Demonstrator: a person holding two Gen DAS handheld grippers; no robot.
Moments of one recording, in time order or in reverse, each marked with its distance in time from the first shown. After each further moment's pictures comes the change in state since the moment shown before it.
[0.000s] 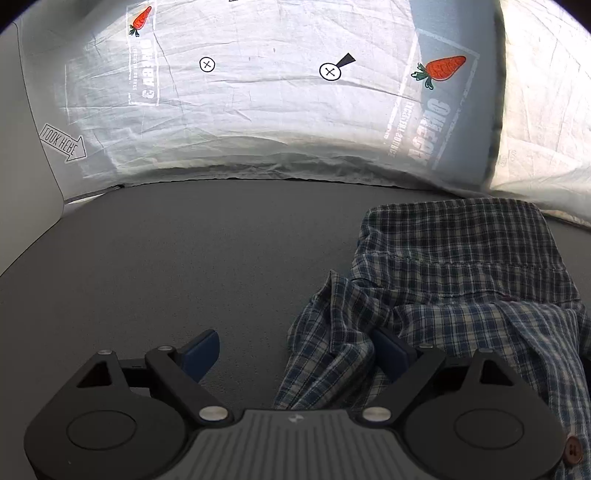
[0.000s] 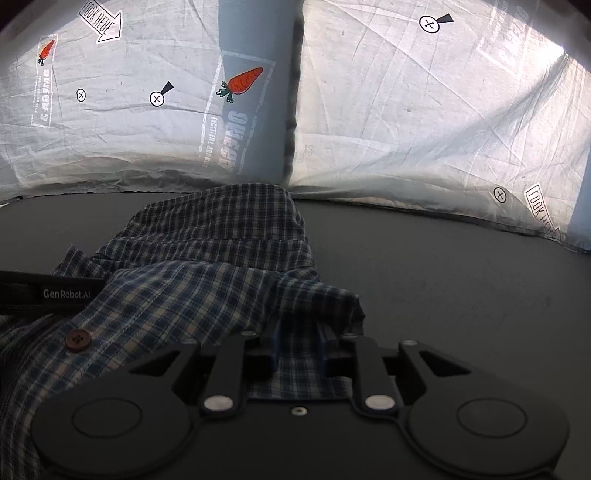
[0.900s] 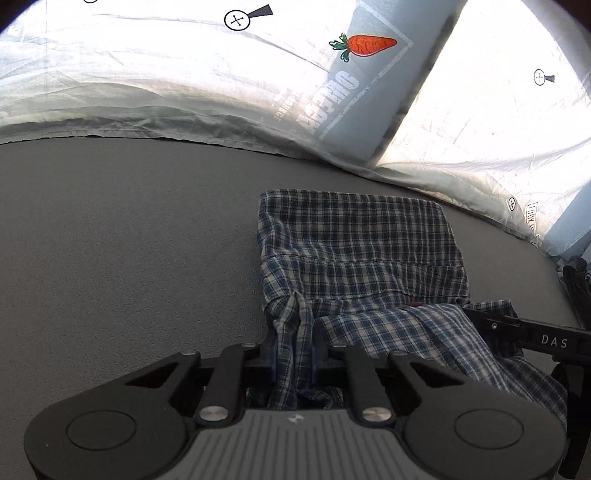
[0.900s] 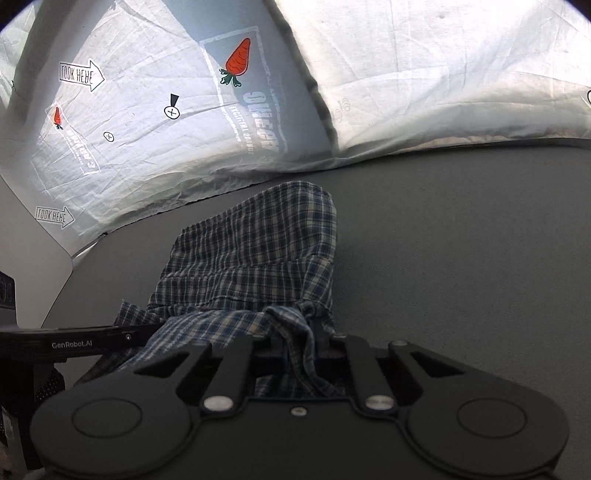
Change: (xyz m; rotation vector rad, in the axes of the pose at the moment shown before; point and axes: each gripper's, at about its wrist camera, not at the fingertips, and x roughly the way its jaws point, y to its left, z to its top) left arm 0.030 0.034 0.038 0.034 0.198 -0.552; right arm 0.043 -0.060 0.048 0.209 0.217 0.442
